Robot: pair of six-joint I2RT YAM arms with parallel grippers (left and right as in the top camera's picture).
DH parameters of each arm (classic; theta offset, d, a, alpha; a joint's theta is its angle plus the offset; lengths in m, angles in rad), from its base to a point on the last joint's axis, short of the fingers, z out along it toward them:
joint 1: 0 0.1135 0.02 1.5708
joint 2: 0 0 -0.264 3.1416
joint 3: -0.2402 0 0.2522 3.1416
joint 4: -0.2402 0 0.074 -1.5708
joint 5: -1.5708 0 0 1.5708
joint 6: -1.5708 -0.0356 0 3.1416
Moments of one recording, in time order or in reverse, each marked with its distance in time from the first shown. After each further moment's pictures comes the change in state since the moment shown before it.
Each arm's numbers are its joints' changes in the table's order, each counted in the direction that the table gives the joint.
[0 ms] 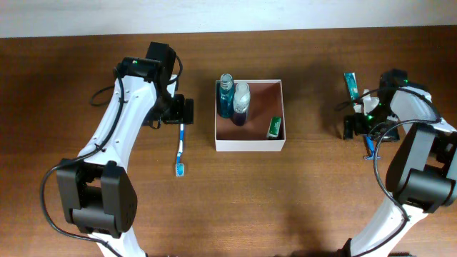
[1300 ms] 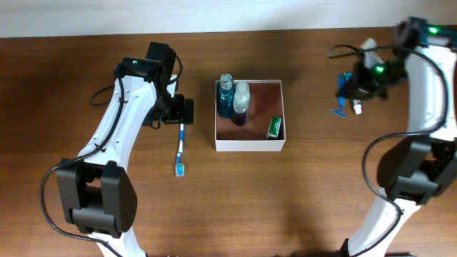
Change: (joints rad) left arm 0.000 0.000 0.000 0.000 0.000 0.000; right arm 0.098 -0.041 -0.654 -0.594 0.550 -0.110
